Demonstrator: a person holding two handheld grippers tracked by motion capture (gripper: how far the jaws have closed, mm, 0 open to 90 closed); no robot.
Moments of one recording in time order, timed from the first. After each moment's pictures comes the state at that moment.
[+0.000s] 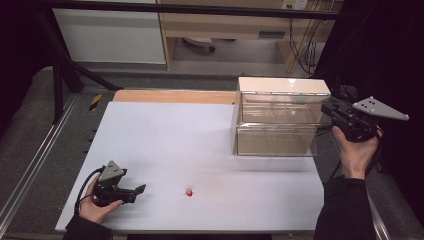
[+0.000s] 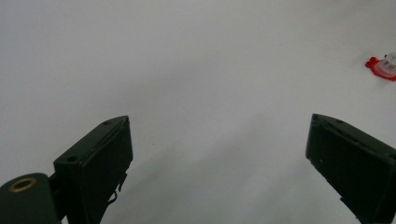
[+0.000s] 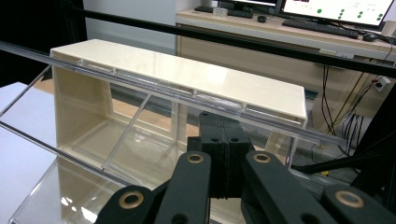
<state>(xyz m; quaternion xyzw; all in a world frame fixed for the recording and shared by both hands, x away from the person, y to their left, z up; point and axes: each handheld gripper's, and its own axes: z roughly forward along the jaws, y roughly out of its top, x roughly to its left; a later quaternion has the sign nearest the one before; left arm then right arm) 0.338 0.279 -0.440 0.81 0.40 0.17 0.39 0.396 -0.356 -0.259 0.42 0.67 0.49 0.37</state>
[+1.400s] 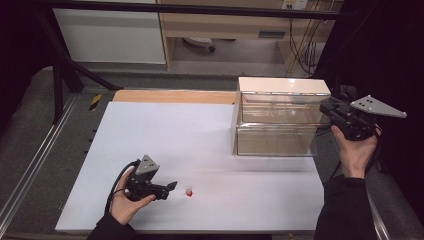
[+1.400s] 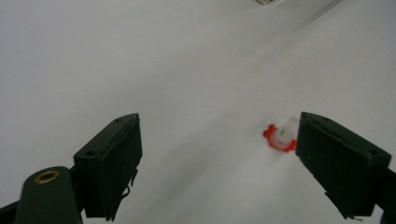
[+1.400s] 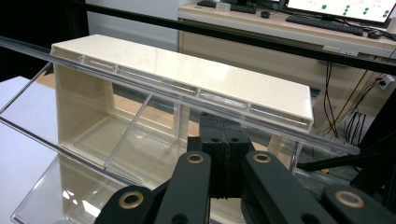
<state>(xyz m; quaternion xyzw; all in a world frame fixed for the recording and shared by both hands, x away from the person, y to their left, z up) 0.340 0.181 -0.406 0.83 0.37 0.14 0.39 0.399 -0.353 -0.257 0.42 0.68 0.48 0.37</state>
